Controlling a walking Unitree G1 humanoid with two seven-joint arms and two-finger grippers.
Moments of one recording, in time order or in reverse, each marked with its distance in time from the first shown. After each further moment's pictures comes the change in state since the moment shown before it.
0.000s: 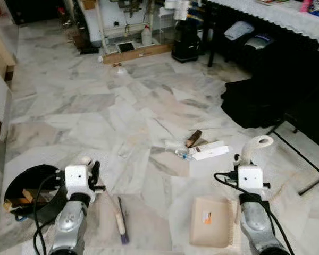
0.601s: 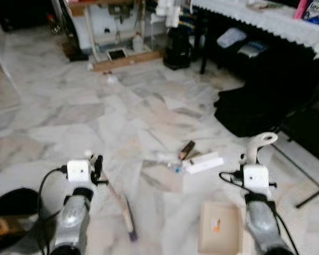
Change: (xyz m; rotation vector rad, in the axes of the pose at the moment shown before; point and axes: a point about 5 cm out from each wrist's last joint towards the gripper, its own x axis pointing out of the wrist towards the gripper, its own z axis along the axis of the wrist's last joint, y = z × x) left arm 0.002 0.002 0.004 -0.003 -0.011 0.008; right arm 0.005 0.008 0.007 0.005 -0.019 0.016
